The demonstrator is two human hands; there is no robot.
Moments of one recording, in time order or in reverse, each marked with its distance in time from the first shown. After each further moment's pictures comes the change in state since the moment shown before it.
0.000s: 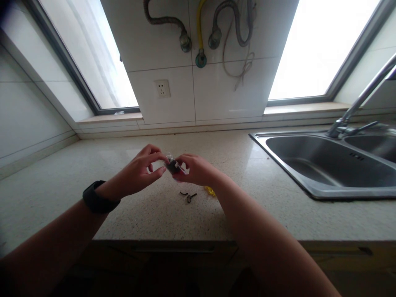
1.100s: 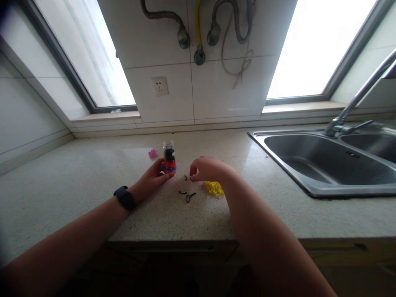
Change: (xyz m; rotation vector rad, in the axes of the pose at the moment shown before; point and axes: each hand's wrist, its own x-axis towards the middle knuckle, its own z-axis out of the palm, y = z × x) left_hand -0.013 -0.061 0.094 -0.714 0.046 -0.260; right_hand -0.009 0.038 -0.016 -0.332 -0.351 0.199
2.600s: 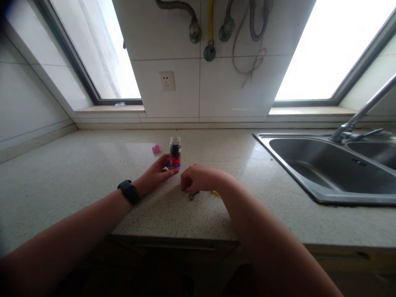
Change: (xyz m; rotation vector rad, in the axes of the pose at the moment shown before) left_hand 0.001 0.002 -0.003 0.010 -0.007 0.010; right_hand 0.005 -0.044 0.010 0.333 -0.227 -0.121
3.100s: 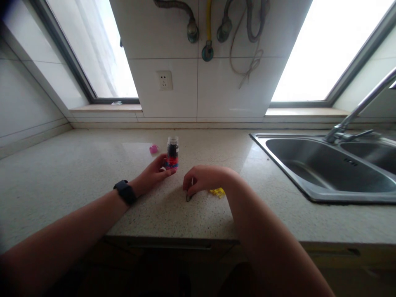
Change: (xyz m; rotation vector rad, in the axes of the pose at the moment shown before) left_hand -0.001 0.001 0.000 -0.001 -0.007 -0.012; right_hand -0.016 0.007 -0.014 0.112 -0.174 0.077
